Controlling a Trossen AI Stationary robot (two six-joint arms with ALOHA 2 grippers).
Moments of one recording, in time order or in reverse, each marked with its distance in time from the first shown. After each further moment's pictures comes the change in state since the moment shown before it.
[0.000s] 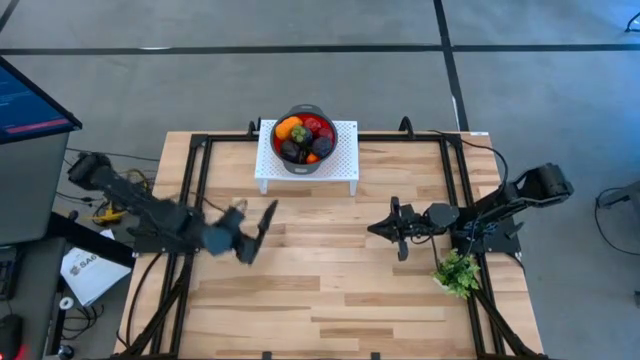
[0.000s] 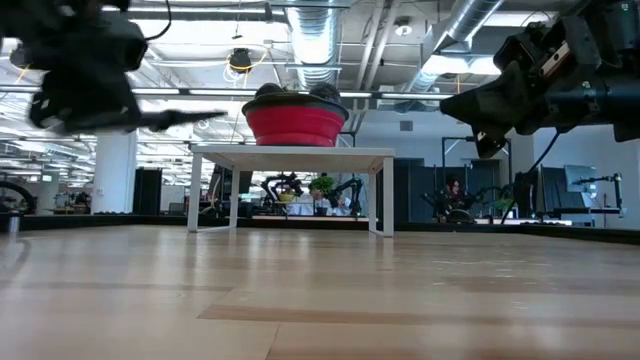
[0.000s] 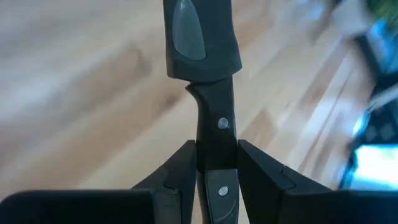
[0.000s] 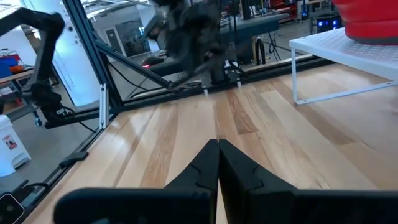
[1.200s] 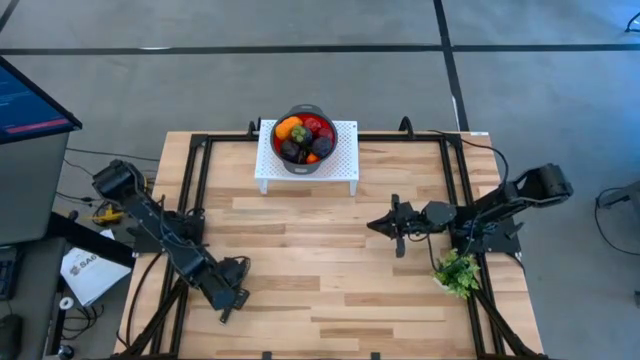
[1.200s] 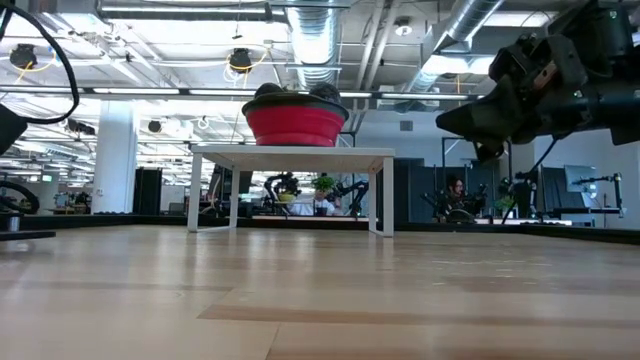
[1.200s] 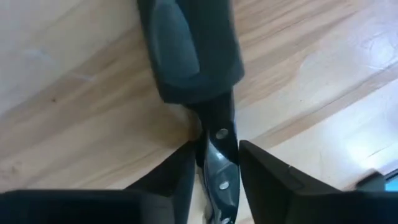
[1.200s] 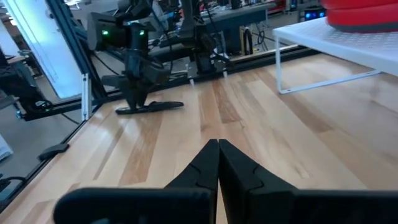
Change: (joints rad) left arm -0.324 0.494 -0.013 0.117 0.454 -0.633; right arm -0.044 0.001 0.000 -0.051 0.000 -0.011
